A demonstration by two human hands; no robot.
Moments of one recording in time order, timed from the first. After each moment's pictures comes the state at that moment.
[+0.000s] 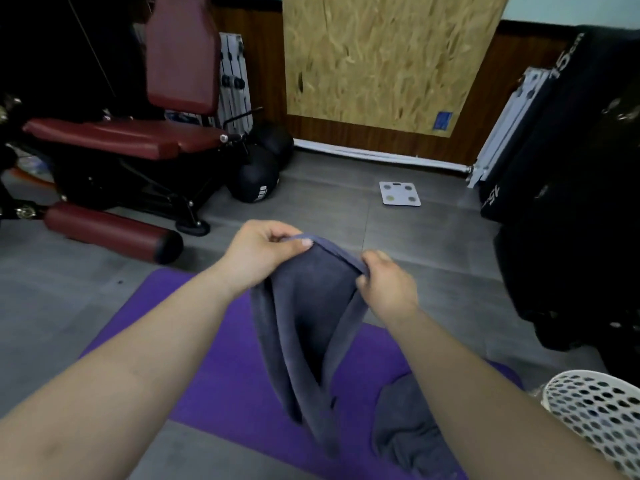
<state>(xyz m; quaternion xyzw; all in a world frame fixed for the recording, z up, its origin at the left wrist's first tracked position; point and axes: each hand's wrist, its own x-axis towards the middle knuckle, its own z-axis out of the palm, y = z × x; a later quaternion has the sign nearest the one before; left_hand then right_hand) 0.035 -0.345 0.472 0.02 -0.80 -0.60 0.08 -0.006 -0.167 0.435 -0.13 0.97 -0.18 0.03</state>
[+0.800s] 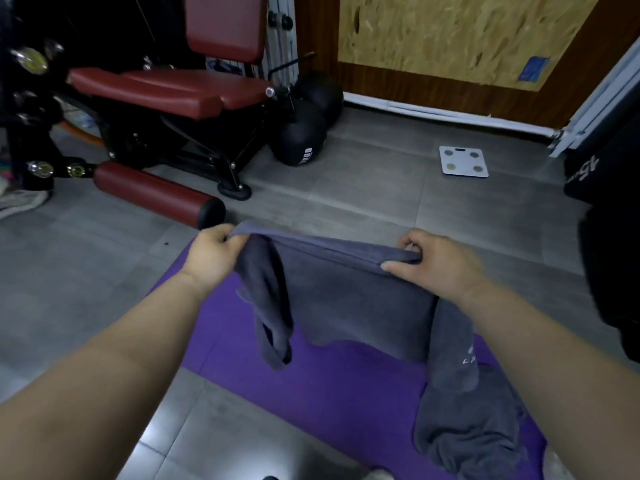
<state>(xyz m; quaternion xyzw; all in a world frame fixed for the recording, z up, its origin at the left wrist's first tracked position) 0.002 -0.492 0.389 0.30 -0.83 -0.46 0.10 -0.092 -0.233 0.407 -0.18 0.95 -0.17 0.16</state>
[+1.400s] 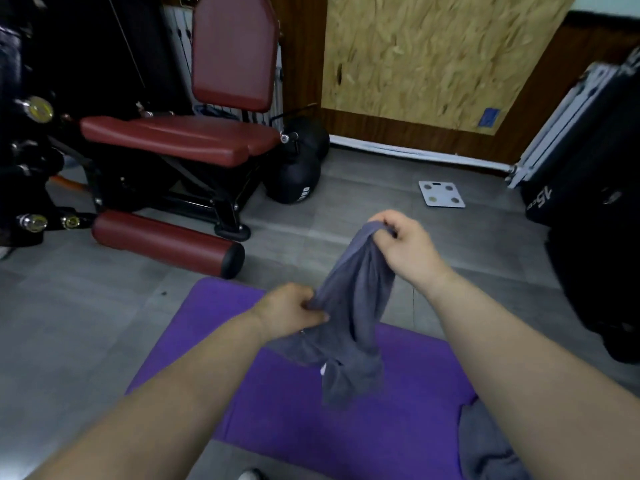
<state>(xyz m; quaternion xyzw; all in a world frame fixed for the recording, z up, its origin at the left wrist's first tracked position) 0.023 -0.632 0.390 0.04 -0.91 -0.39 -0.16 -0.051 -0.472 0.450 -0.16 0.87 -0.47 0.02</state>
